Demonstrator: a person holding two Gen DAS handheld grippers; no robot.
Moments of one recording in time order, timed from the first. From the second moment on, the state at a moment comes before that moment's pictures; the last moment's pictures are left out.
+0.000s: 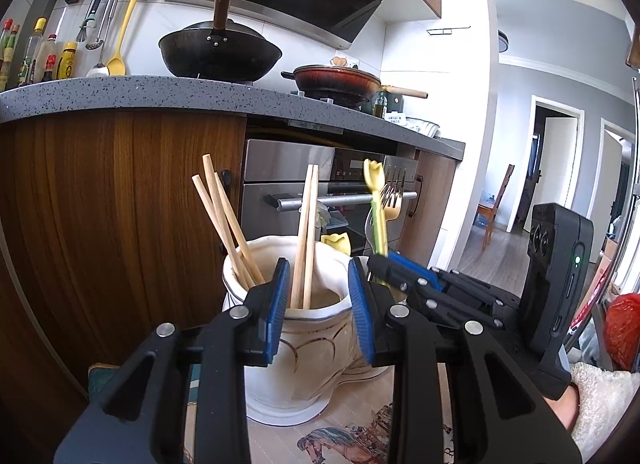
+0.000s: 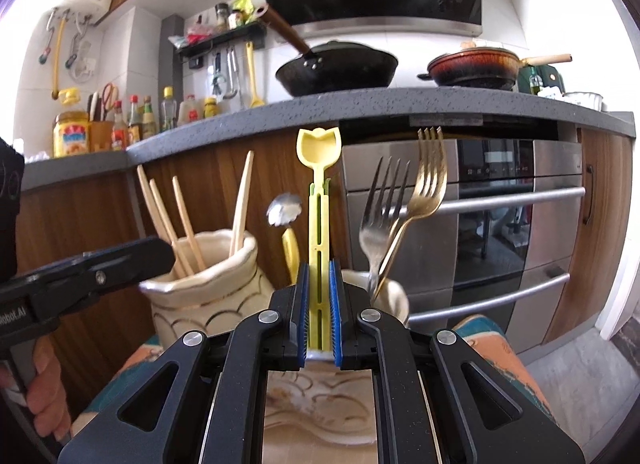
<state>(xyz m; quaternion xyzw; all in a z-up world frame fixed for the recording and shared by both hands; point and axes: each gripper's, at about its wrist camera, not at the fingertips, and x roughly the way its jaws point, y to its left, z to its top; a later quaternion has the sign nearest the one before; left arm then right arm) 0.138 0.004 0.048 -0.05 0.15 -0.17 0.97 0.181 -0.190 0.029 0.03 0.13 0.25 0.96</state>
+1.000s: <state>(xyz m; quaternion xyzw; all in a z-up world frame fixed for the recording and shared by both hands) 0.091 -0.003 0.035 -0.02 0.15 -0.15 0.98 0.118 -0.222 0.016 0.01 0.17 0.24 0.95</state>
